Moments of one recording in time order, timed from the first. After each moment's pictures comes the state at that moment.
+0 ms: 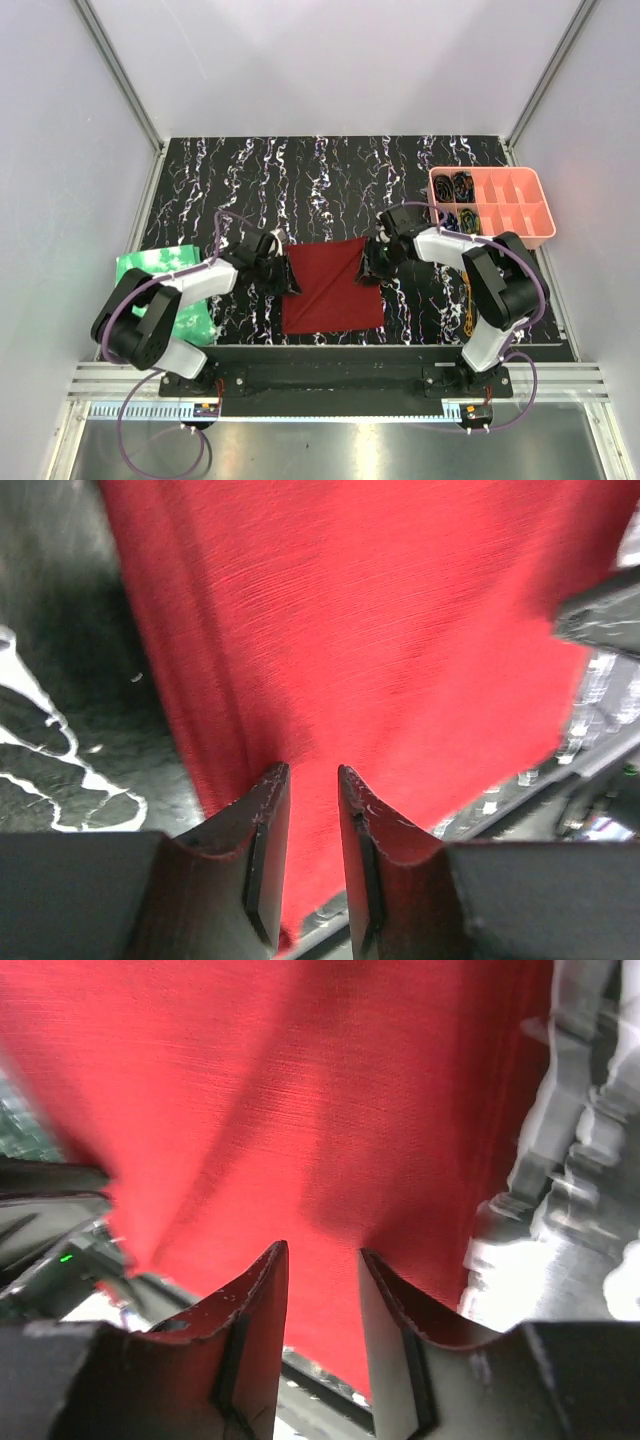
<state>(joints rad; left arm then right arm) -0.50 1.45 0.64 -0.19 0.35 -0.65 0.47 1.74 0.95 -0.33 -0.43 0.65</state>
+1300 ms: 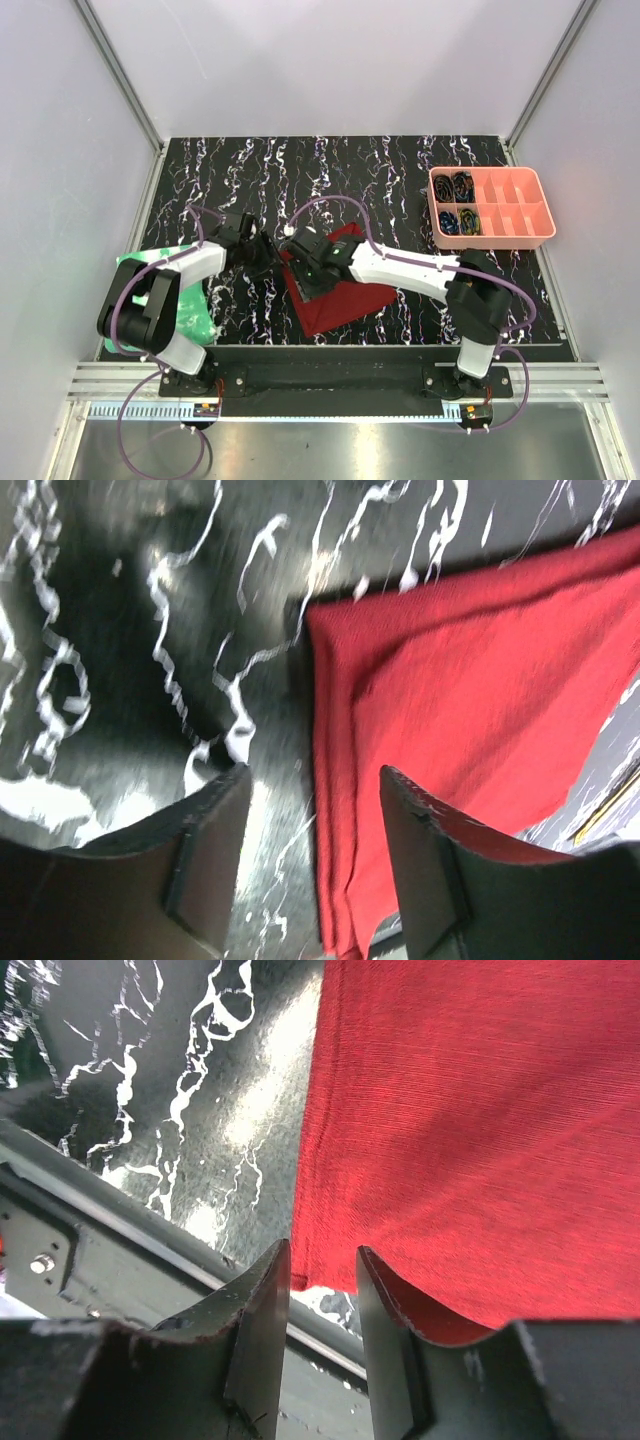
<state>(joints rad) -0.30 1.52 0.74 -0.26 0.26 -0.78 1.05 1.80 1.37 -0.64 0.01 0.58</state>
